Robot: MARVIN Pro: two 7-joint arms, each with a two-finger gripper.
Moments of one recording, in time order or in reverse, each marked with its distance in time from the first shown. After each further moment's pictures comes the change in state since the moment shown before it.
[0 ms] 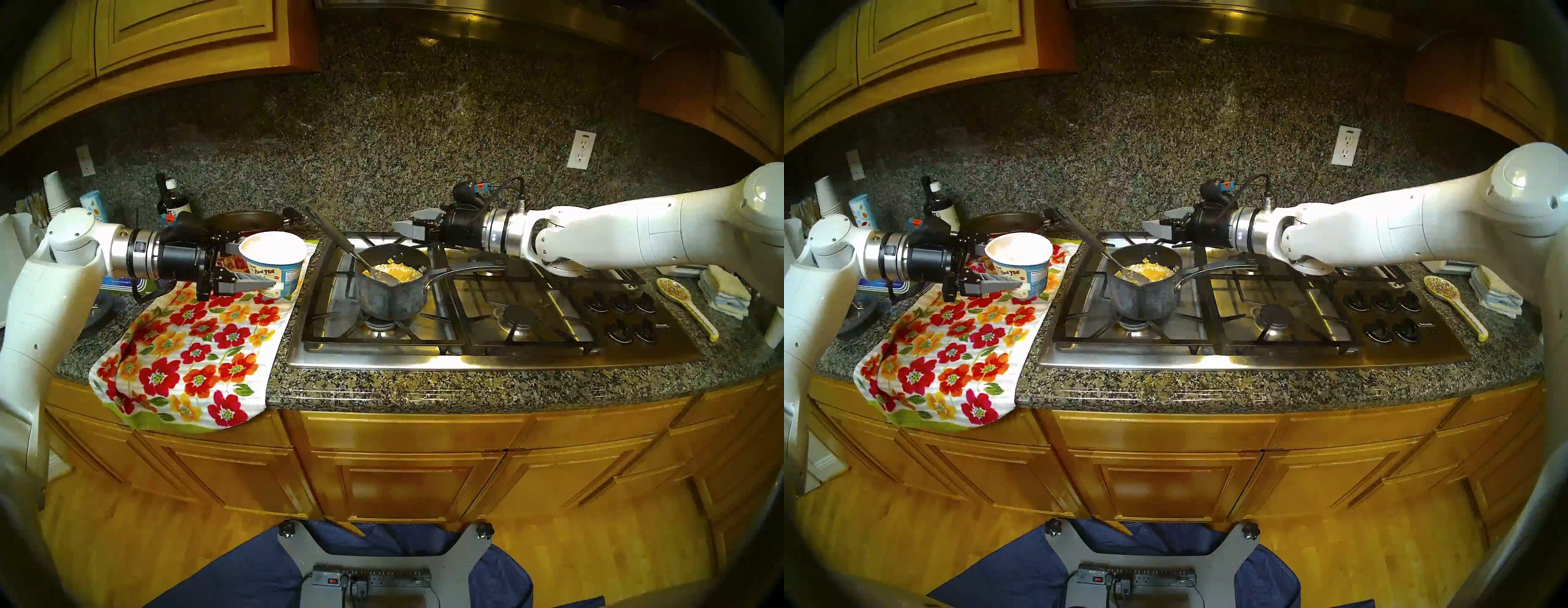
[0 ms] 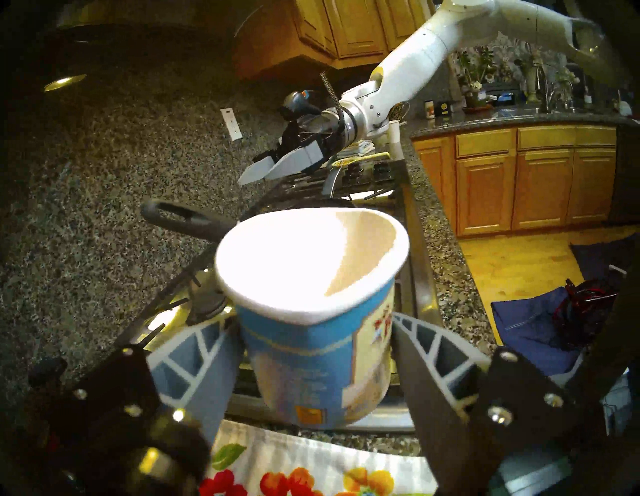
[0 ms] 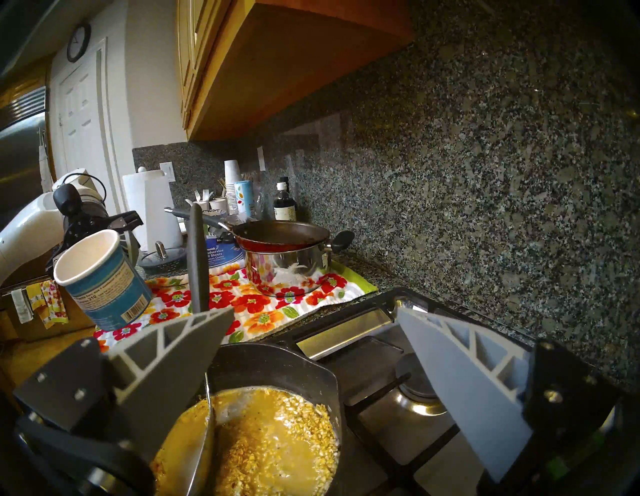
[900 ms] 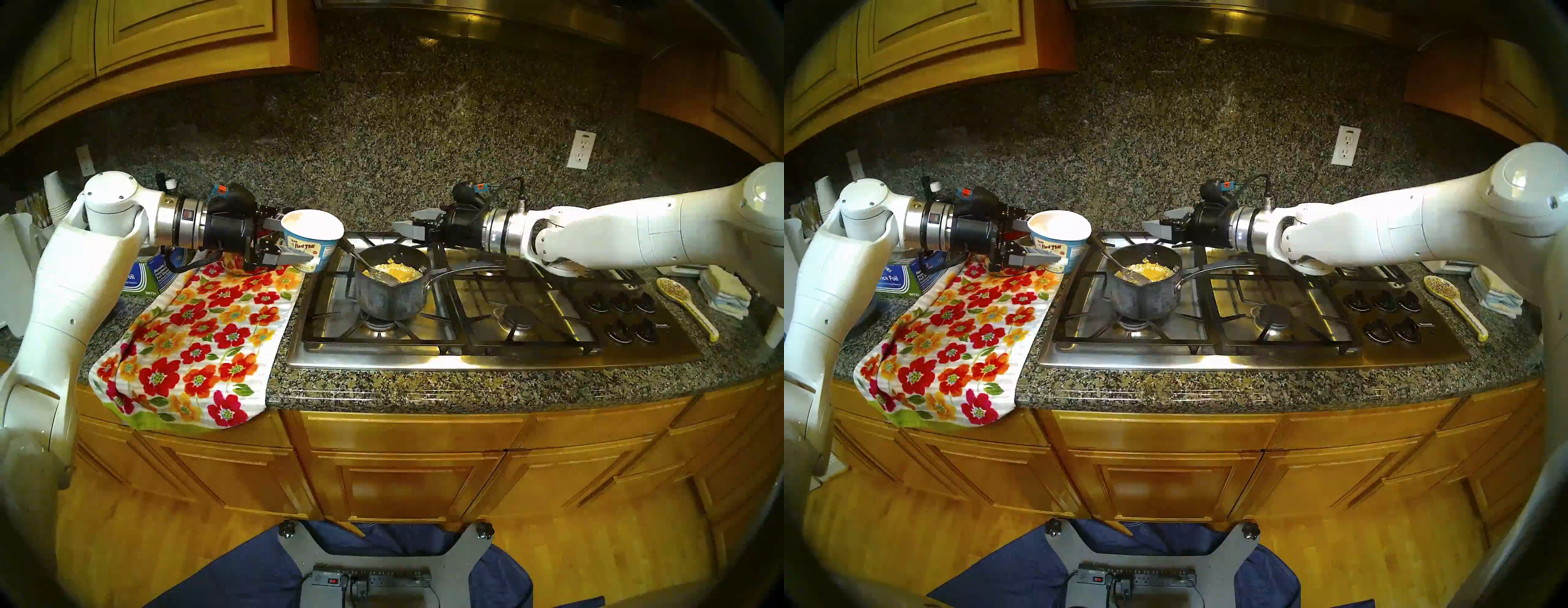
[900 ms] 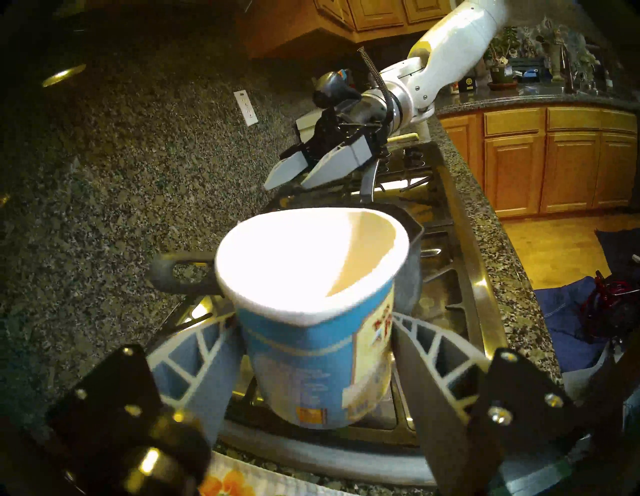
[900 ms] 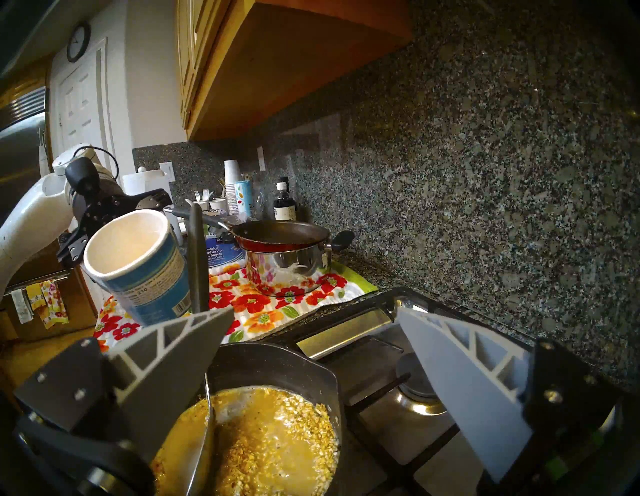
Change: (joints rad) left arm -0.182 -0.151 0.056 0.010 0.215 0.123 0.080; right arm 0.000 0.000 -0.001 0.000 0.001 0.000 0.000
